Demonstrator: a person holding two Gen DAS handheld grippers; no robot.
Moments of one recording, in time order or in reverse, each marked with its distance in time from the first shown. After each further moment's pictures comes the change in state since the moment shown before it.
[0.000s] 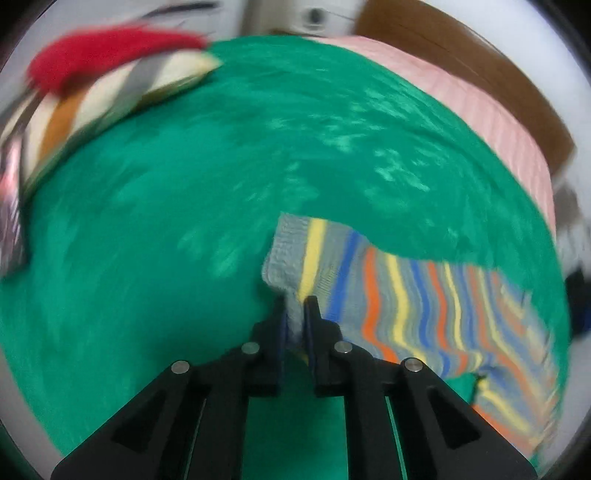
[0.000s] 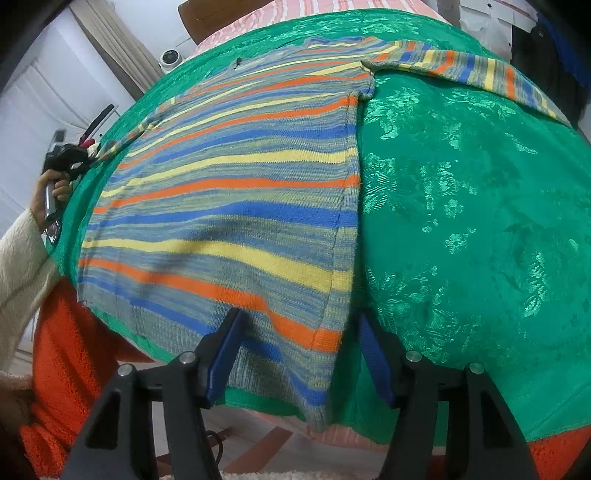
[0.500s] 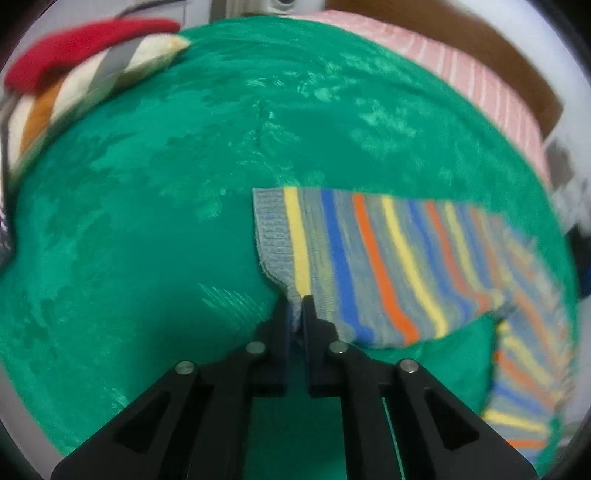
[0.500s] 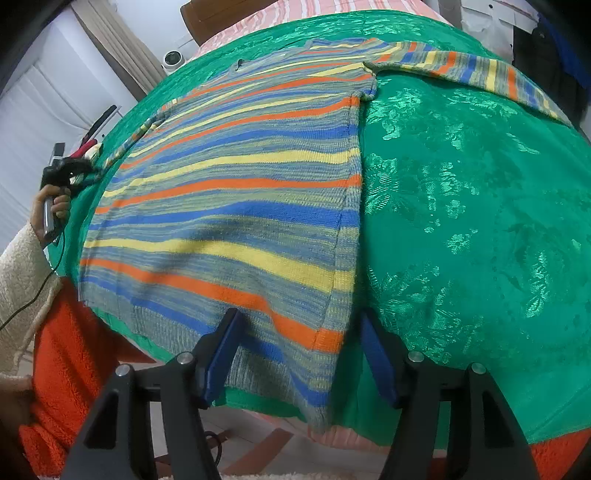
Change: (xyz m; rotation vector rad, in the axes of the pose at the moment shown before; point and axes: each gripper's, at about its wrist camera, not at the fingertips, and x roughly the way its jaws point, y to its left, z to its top) left arm 0.013 -0.014 -0.034 0.185 0.037 0.053; right arm 0.000 -0.001 0.000 -0.002 -0.008 0.009
